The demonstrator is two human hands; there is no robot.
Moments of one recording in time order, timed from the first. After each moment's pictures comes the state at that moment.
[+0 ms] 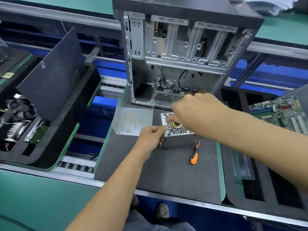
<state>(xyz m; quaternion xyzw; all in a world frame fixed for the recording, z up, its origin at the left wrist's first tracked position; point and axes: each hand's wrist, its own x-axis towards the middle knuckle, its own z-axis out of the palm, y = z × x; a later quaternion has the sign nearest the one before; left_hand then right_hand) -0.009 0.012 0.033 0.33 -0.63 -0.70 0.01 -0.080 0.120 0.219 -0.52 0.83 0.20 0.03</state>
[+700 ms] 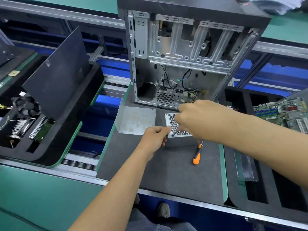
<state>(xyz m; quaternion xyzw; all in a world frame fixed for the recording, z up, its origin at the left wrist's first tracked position) -0.009 0.015 0.030 0.32 -0.63 -0.71 0.01 -0.079 0.124 0.214 -0.58 0.76 0.28 0.04</state>
